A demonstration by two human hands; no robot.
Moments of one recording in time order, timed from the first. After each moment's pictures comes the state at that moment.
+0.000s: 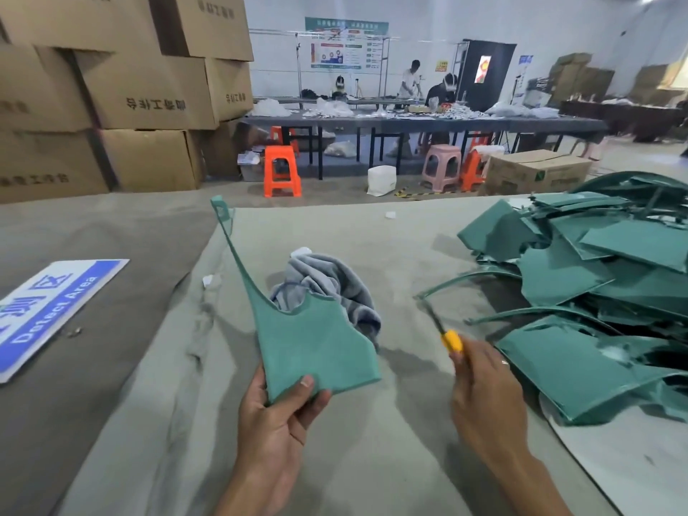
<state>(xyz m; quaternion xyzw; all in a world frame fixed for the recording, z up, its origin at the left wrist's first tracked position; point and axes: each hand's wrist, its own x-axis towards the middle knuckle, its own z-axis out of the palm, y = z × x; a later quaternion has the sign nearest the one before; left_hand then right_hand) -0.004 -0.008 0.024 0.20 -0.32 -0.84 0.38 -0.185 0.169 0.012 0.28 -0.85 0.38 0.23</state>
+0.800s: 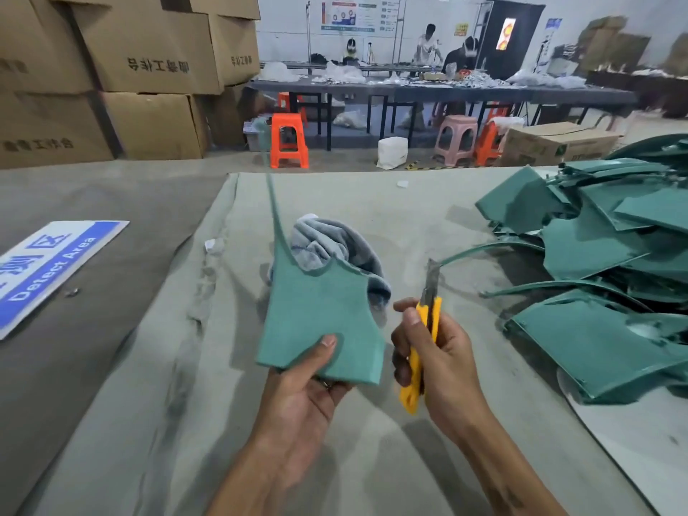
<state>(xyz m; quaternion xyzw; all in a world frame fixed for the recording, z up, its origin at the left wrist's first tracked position) -0.011 0.010 0.036 0.20 -0.29 -0.89 0.30 -0.142 0.119 0.031 0.27 -0.56 0.75 -0.21</state>
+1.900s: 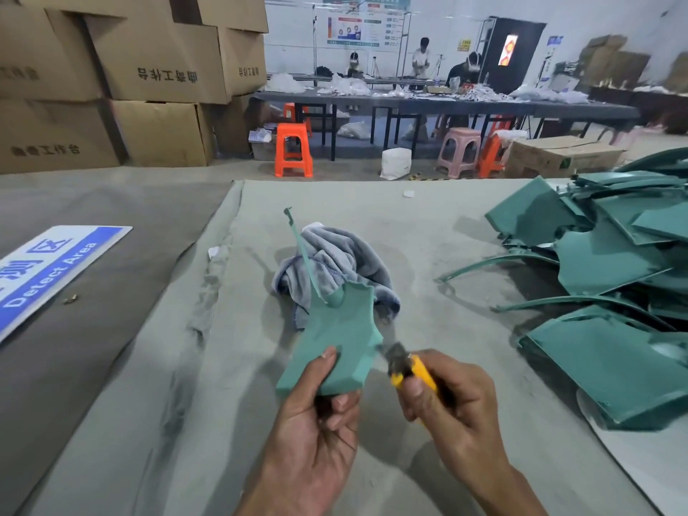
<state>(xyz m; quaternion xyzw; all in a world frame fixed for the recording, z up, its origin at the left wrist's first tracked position) -0.011 0.019 0.048 0.17 -0.11 -0.95 0.24 -0.126 0.130 0.028 0.50 -0.58 0.65 -0.01</state>
